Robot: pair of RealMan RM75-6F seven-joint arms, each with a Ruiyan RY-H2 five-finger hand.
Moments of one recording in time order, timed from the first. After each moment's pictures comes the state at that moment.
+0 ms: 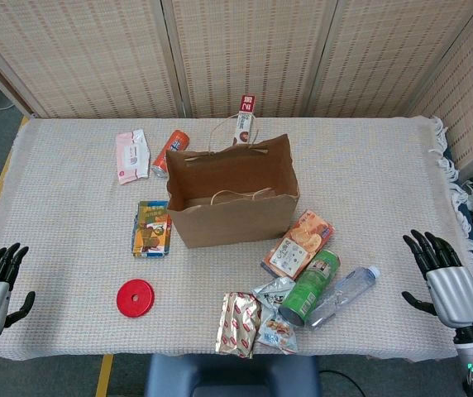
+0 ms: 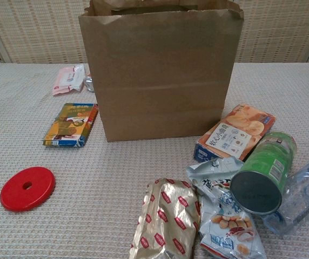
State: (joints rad) left arm -0.09 -1.14 -0.04 -1.61 1.48 1.49 0.12; right arm 0.11 -1.13 0.03 -1.55 -1.61 1.48 -0.06
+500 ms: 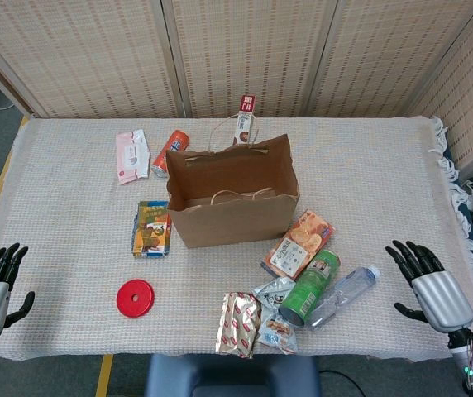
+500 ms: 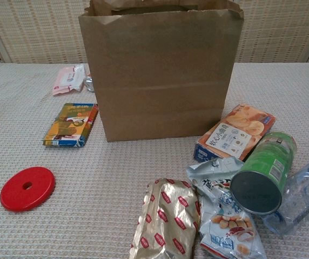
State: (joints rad) left arm -0.09 -1.14 -0.04 -1.61 1.48 1.49 0.13; right arm 0.14 -1.09 -0.03 -1.55 -1.69 1.42 -0.02
